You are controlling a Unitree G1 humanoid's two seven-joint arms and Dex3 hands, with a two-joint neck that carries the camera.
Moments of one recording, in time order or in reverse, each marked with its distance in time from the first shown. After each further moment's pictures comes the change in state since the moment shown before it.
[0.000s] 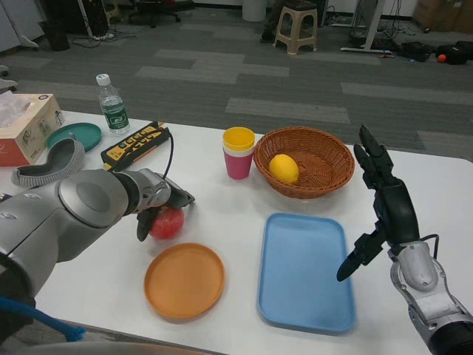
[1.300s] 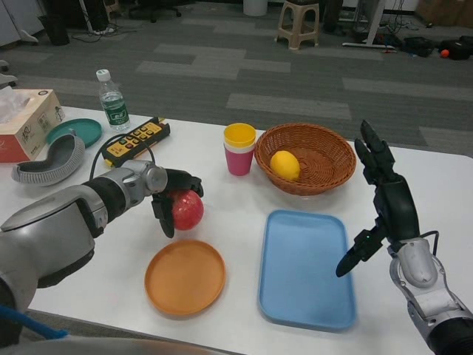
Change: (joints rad) left arm 0.229 0.064 1.231 -0.172 0.577 0.040 -0.217; right arm 0.002 0.000 -0.001 -0.007 0.001 -0.014 -0.007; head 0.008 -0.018
